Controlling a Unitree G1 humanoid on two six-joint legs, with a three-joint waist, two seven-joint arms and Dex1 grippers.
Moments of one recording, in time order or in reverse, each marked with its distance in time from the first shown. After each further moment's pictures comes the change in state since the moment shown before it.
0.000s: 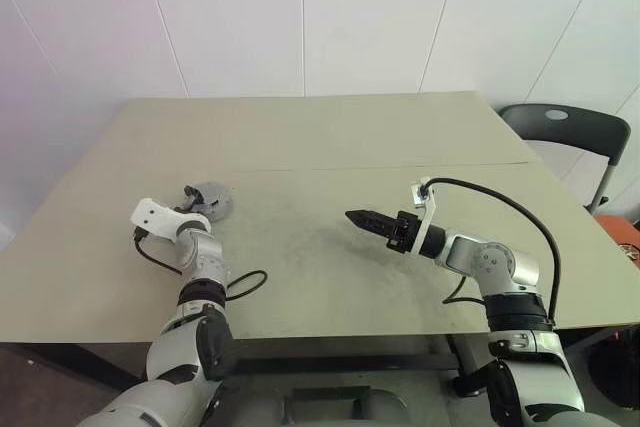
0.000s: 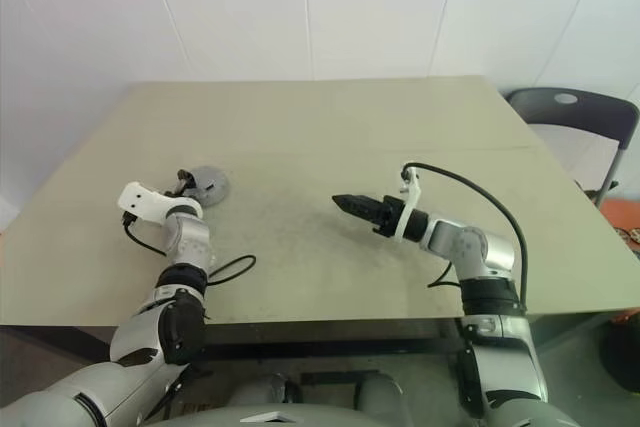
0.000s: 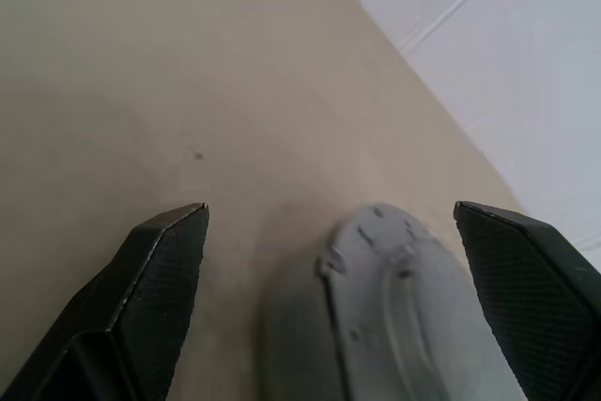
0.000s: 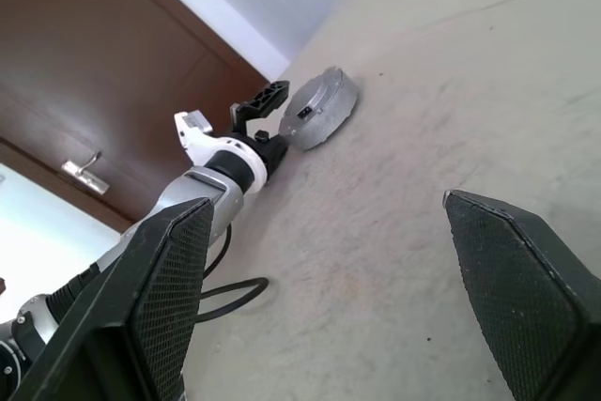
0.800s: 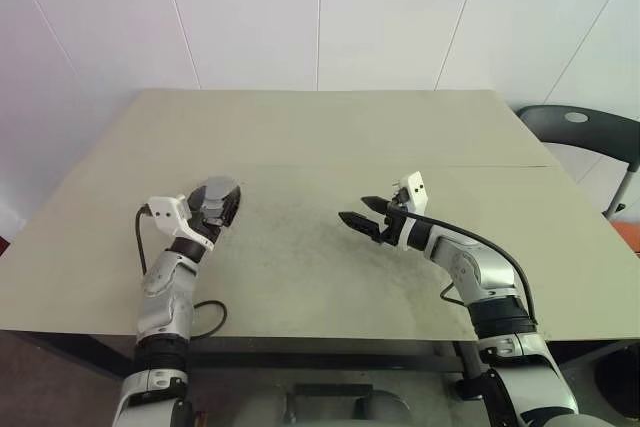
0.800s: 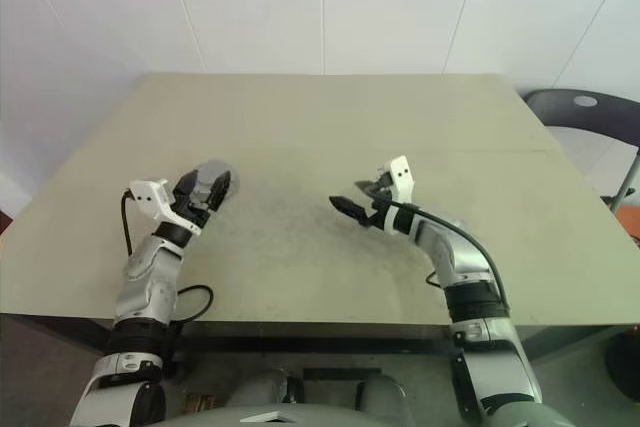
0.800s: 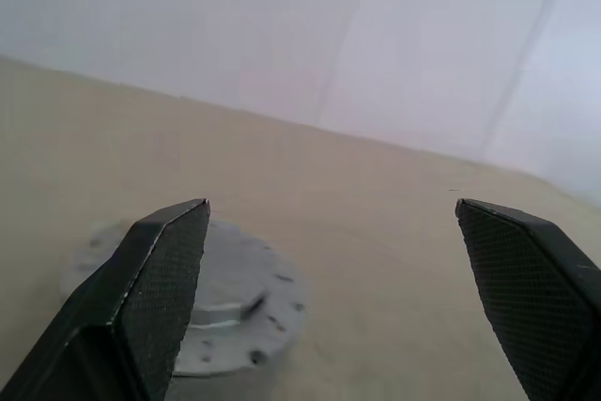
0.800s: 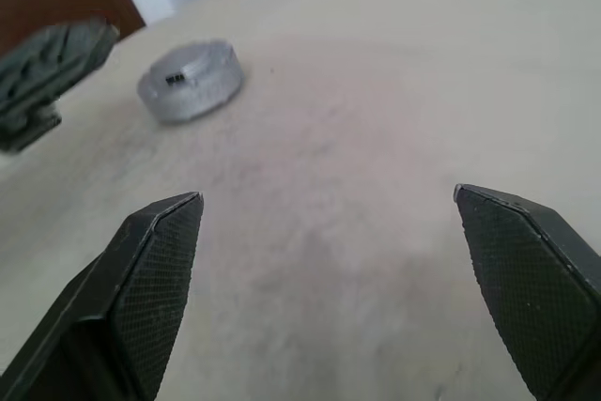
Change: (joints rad) left arm 0.408 0.167 -0.367 -0.622 0.056 0.240 -0.751; right arm 0.008 0.024 0.121 -0.003 -0.311 -0.476 -0.115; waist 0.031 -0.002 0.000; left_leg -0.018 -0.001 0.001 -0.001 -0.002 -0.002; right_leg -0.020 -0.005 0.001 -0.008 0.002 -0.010
